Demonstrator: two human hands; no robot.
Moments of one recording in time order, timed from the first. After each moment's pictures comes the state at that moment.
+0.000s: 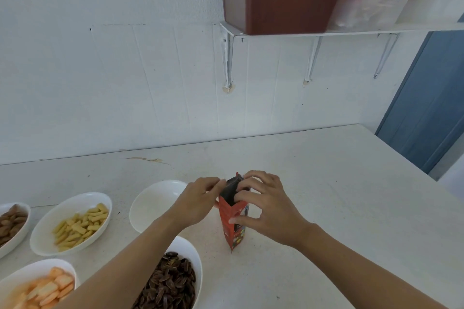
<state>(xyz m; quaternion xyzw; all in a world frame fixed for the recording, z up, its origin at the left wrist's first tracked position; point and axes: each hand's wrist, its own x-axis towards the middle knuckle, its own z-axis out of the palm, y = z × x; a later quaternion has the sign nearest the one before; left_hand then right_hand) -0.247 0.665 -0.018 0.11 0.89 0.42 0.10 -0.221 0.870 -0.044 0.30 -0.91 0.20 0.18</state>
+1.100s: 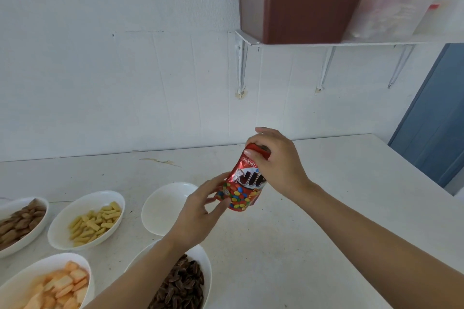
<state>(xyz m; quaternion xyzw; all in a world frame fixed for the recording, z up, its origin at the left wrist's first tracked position) -0.227 0.642 -0.048 0.18 0.85 0.50 -0.06 -0.266 0.848 0.040 0.17 -0.89 0.35 0.24</state>
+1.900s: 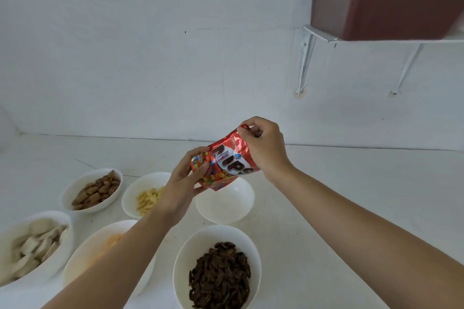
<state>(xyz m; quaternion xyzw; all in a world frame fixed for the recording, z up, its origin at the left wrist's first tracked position) -0.215 0.532 -0.005 -0.02 0.66 0.75 -0.06 -0.287 0.710 0.059 0.13 -0.79 0.59 0.10</state>
